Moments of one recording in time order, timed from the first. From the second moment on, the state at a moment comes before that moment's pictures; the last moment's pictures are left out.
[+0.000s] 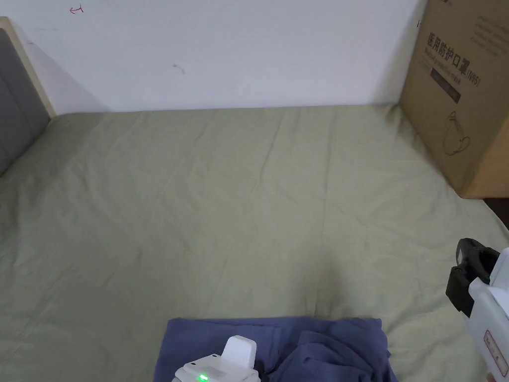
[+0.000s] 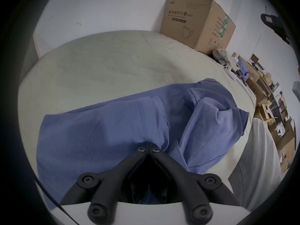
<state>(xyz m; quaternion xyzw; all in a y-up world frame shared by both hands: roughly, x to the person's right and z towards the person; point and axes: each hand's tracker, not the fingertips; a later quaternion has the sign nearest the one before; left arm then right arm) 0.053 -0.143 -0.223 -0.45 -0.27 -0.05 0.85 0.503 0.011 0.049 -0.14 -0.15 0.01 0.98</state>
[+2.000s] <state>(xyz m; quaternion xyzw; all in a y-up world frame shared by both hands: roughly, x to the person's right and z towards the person) -0.192 -0.063 -0.296 -0.52 -0.21 0.17 0.81 0.485 0.016 0.019 -0.16 -0.12 0.02 0.98</state>
